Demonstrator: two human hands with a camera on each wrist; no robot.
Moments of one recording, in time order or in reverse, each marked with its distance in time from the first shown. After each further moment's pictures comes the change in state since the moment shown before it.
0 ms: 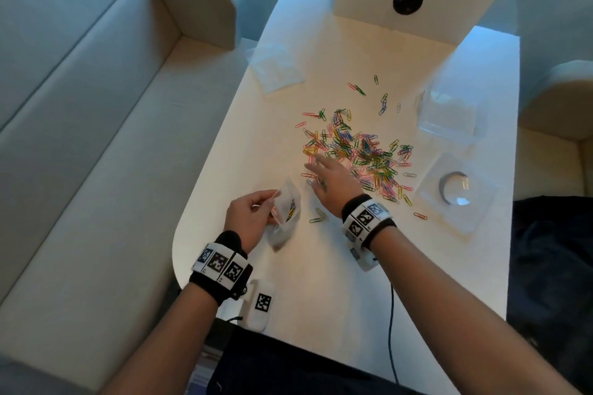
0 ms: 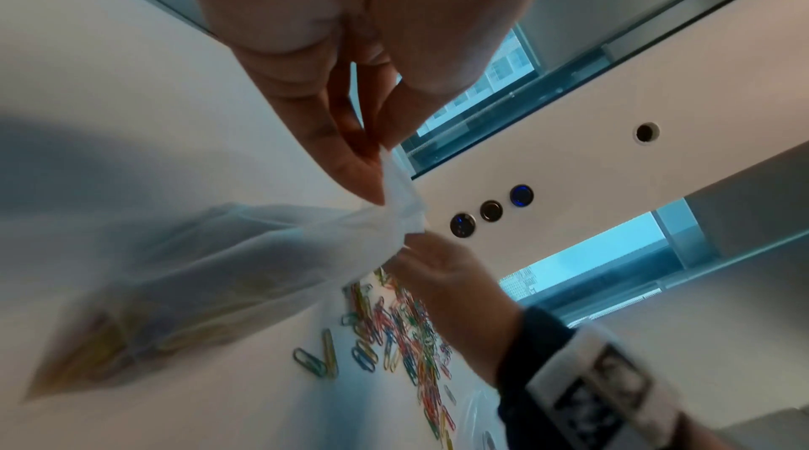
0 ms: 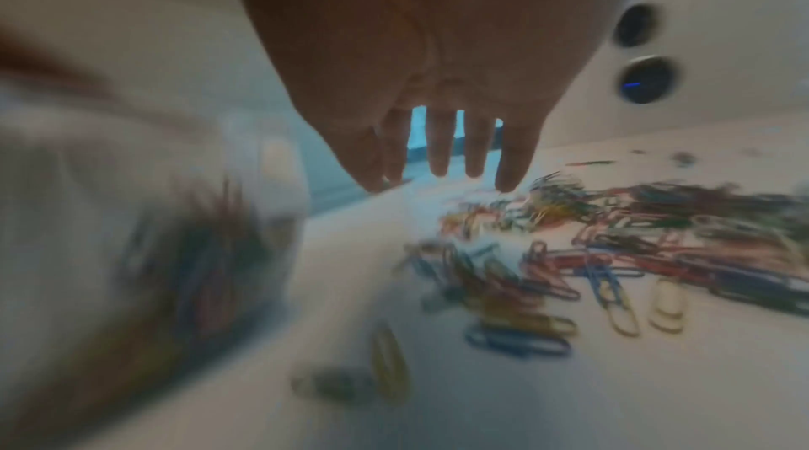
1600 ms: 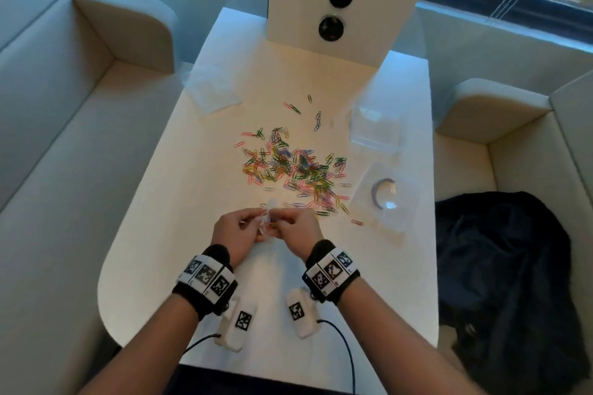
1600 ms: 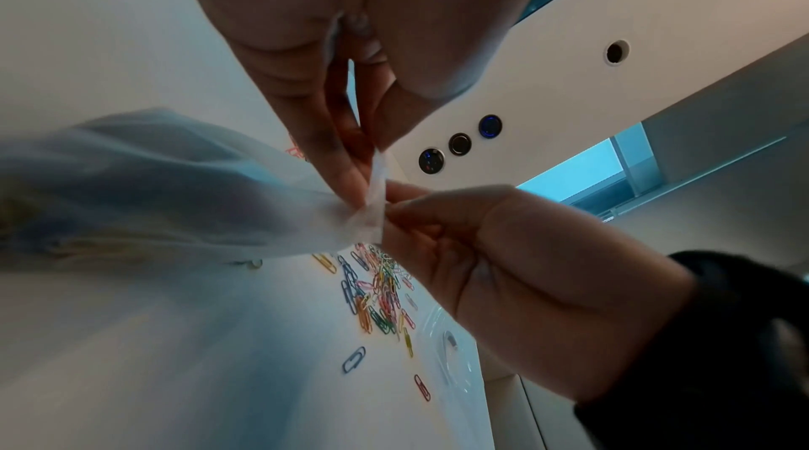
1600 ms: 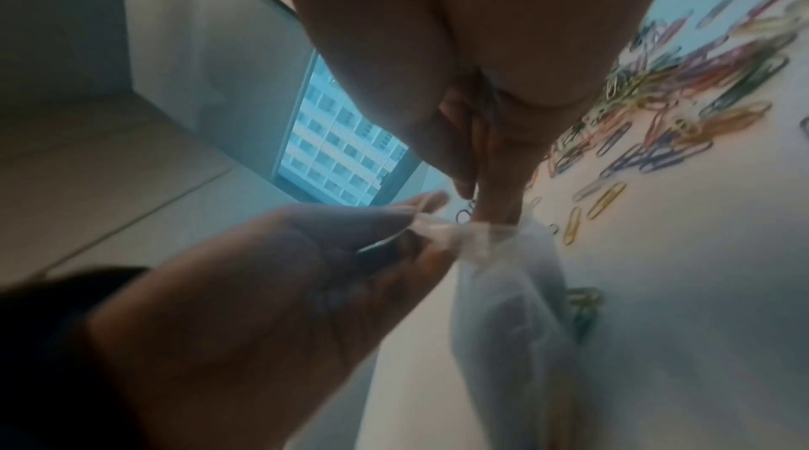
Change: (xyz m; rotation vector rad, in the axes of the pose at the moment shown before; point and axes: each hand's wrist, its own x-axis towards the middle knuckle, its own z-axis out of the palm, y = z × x) left_hand 0.000 0.011 0.082 0.131 -0.149 0.040; right_hand -0.068 0.001 -0.008 0.953 0.114 0.541
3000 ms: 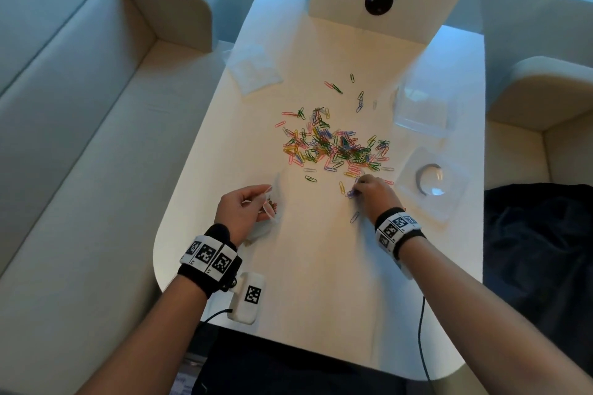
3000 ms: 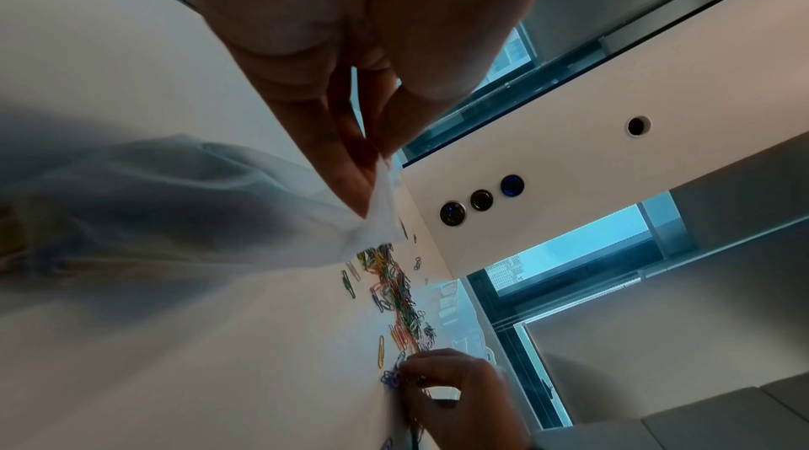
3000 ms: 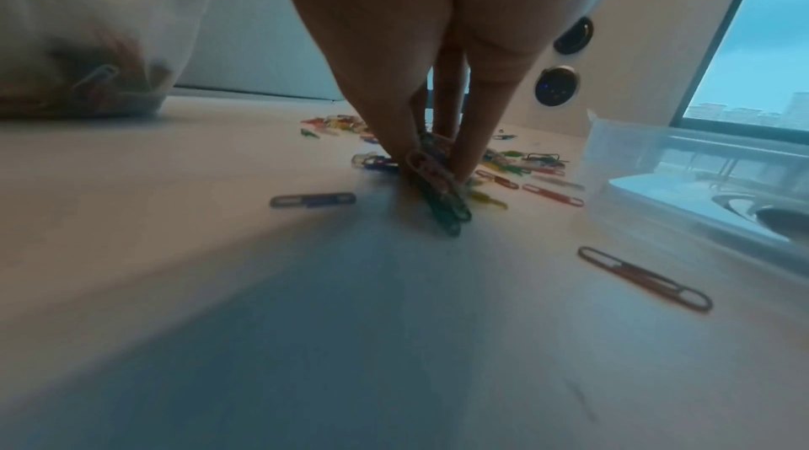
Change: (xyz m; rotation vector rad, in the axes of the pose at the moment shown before) left_hand -0.008 -0.011 -0.066 -0.195 0.078 -0.078; right_hand 0.062 0.041 -0.078 -1.229 0.113 -0.470
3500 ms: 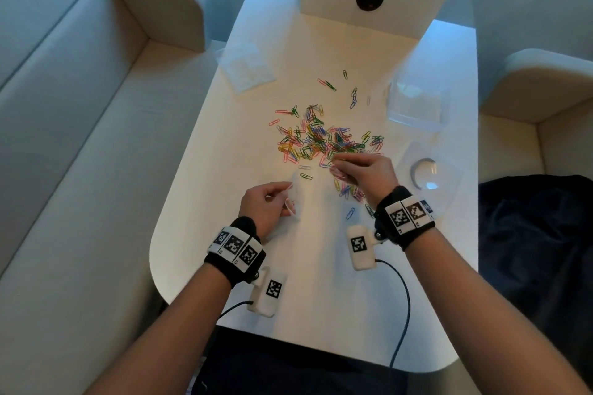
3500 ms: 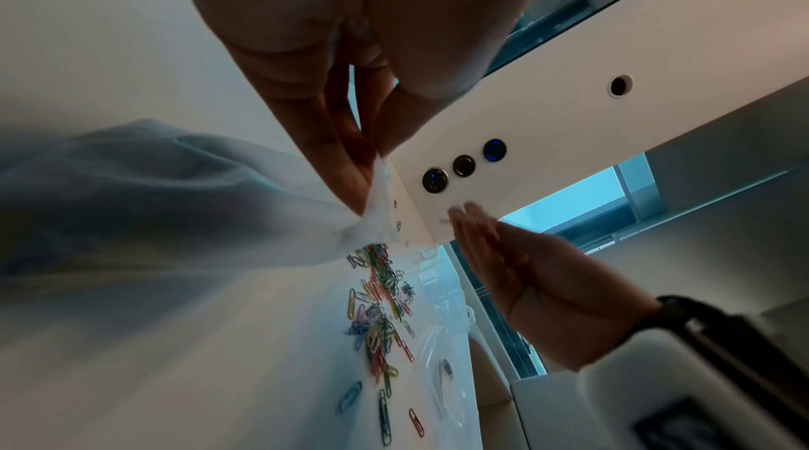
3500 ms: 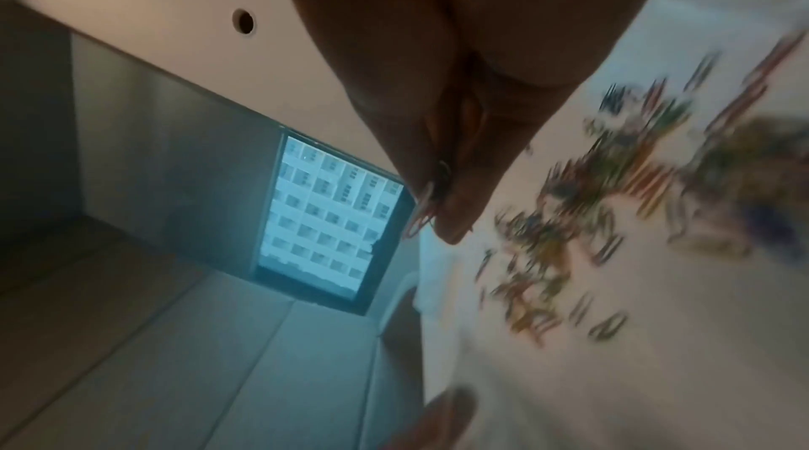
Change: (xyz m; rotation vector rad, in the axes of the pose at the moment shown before) left_hand 0.001 0.005 0.045 0.073 -0.062 0.005; right_hand -0.006 -0.060 -0.088 1.450 0.074 0.462
